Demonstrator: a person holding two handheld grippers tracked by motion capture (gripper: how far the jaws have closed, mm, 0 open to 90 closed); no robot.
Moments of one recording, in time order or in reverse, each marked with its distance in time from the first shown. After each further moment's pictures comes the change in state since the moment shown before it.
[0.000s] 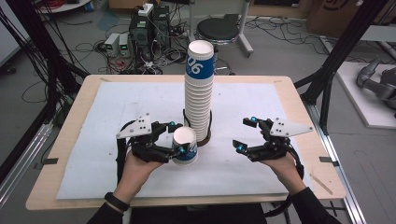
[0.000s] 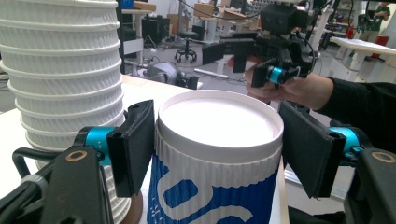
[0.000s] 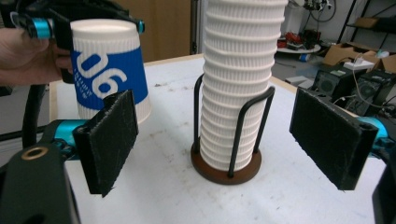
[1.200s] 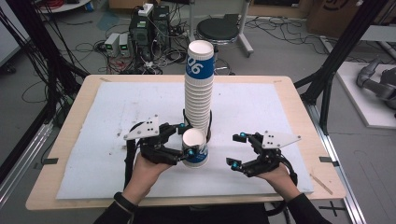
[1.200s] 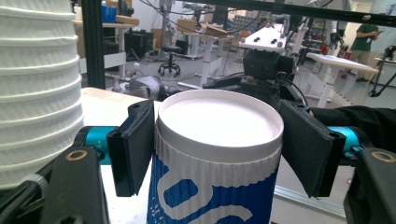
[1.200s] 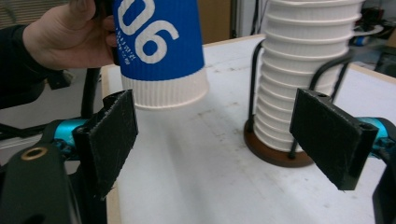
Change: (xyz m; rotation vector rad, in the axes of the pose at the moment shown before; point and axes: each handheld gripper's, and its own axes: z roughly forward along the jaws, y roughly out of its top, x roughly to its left) left arm -0.010 0.000 0.022 -0.064 -0.079 -0.010; right arm 0.020 -0.026 0.014 0.044 0.181 0.050
